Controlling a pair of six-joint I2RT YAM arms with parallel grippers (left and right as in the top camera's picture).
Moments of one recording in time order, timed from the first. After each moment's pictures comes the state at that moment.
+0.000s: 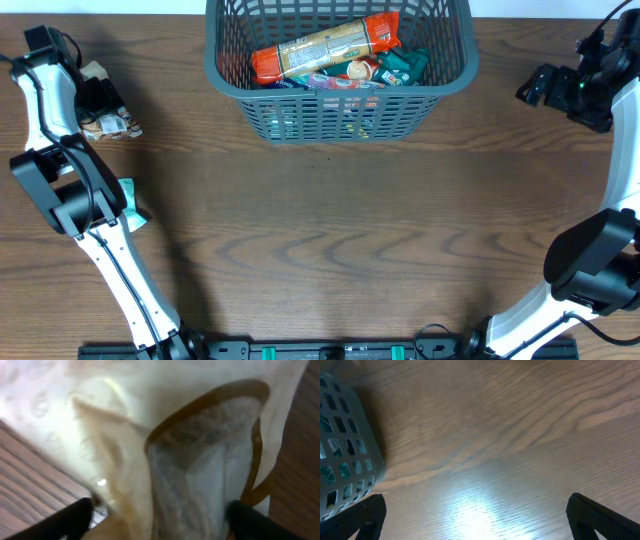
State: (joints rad) left arm 0.42 2.58 2.30 -1.04 -0.06 -0.17; right arm -0.35 1.90 1.87 -1.17 -0.13 0.06
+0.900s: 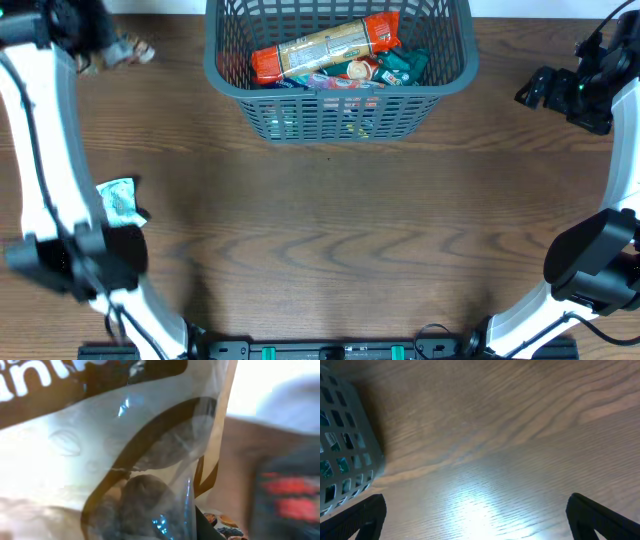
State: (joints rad) left arm 0.18 1.93 2.29 -1.14 -0.03 -0.04; right arm -0.35 1.90 1.87 -1.20 -0.13 0.06
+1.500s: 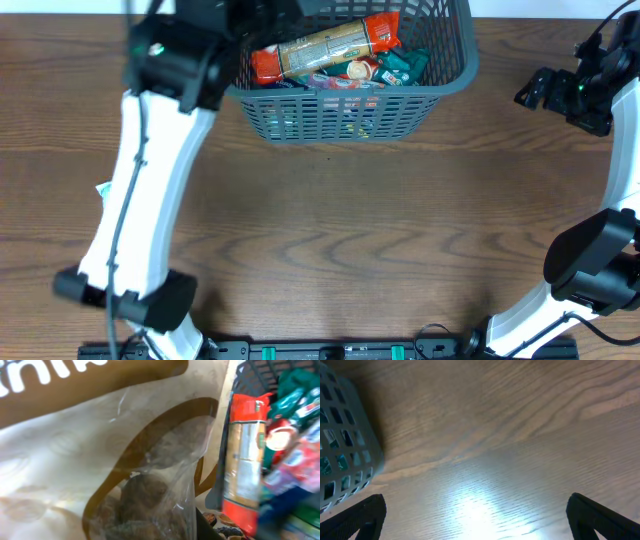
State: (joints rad) left arm -0.38 1.87 2.29 -0.89 0.04 1.03; right arm -0.35 1.90 1.87 -1.21 -0.13 0.06
